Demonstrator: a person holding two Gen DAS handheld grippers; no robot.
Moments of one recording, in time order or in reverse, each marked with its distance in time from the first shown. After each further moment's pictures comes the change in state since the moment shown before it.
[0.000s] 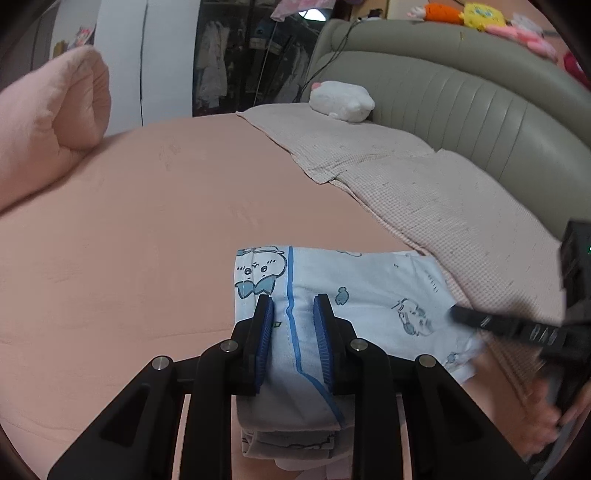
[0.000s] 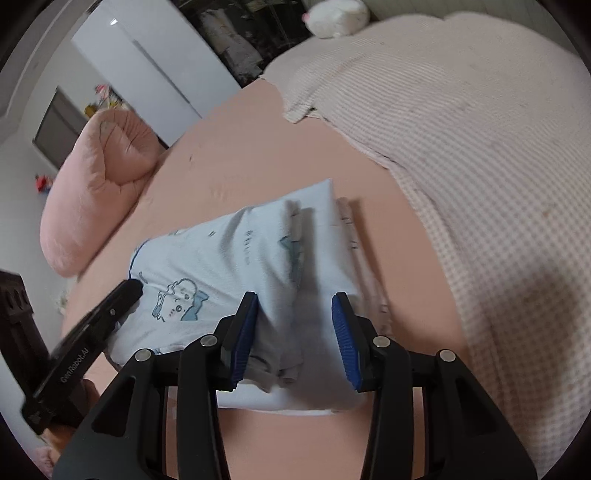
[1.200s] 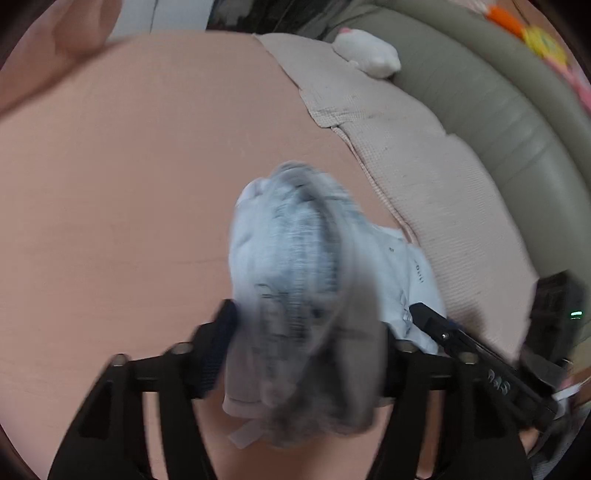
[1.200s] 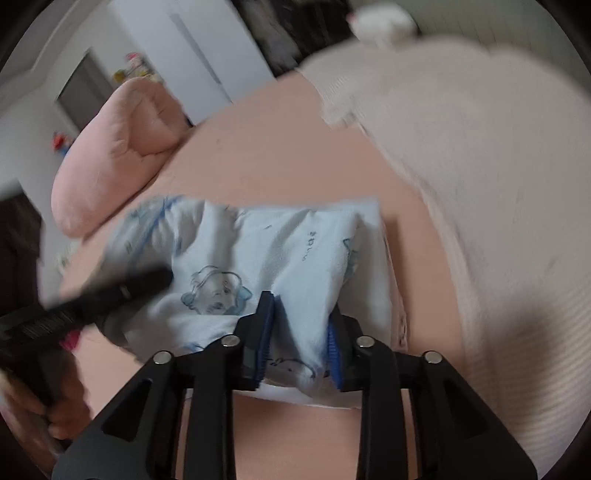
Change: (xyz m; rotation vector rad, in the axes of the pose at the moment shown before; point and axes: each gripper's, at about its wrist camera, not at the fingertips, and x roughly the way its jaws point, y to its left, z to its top) left arm 0.001 0.012 0.019 -0.251 0.237 -0.142; right arm 0.000 0.025 0.001 -0.130 0.076 0.101
